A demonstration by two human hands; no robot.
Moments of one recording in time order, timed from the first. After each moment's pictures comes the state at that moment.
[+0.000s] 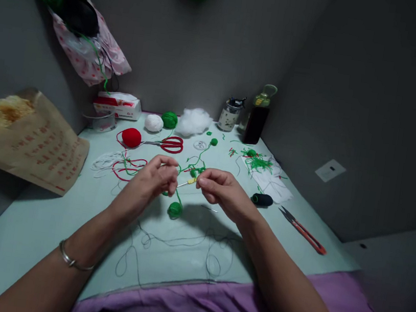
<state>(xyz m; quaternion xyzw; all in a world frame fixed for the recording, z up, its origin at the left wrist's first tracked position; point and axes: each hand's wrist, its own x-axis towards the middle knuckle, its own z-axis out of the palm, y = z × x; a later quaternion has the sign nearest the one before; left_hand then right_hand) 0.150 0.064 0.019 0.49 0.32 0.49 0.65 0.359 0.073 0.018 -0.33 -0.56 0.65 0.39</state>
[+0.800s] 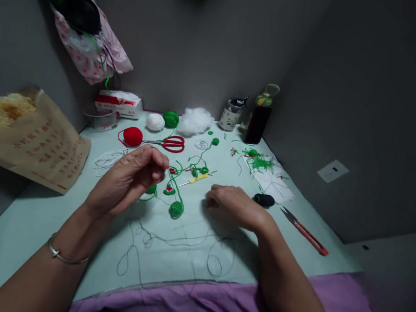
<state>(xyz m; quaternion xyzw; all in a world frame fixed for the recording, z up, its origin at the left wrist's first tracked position) 0.127 0.067 0.036 0.44 0.22 0.56 0.67 0.386 0.070 0.020 -0.48 -0.86 0.16 -0.01</state>
